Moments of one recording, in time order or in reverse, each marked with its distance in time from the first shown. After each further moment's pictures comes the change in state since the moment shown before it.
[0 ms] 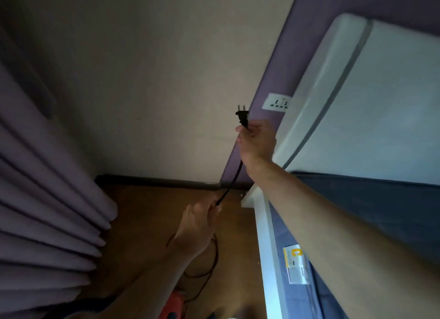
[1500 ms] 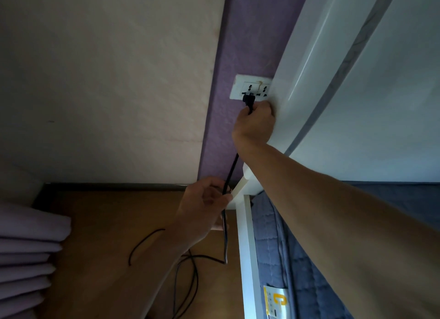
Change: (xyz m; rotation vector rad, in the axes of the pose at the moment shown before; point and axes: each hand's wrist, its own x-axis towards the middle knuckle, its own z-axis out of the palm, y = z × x) left_hand 0.178 0.073 0.106 -0.582 -0.234 -0.423; right_hand 0.222 0.106 -0.007 -0.385 0.222 0.014
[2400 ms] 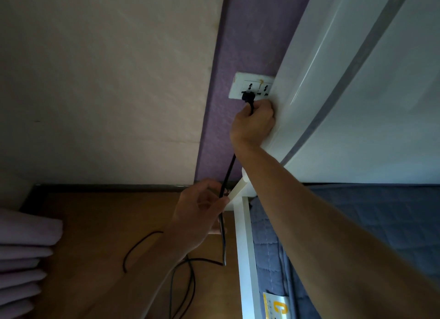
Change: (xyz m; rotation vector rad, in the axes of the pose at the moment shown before) left_hand 0.015 -0.014 -0.002 -0.008 0.016 0.047; right_hand 0.003 0.005 0.014 0.155 0.123 -0.037
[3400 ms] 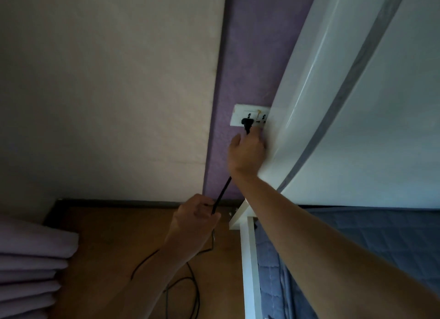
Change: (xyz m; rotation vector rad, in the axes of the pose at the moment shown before) left_hand 0.022 -0.011 -0.004 0.194 0.218 0.020; right_hand -0.005 -0.004 -0.012 -0.206 -0.253 -0.115
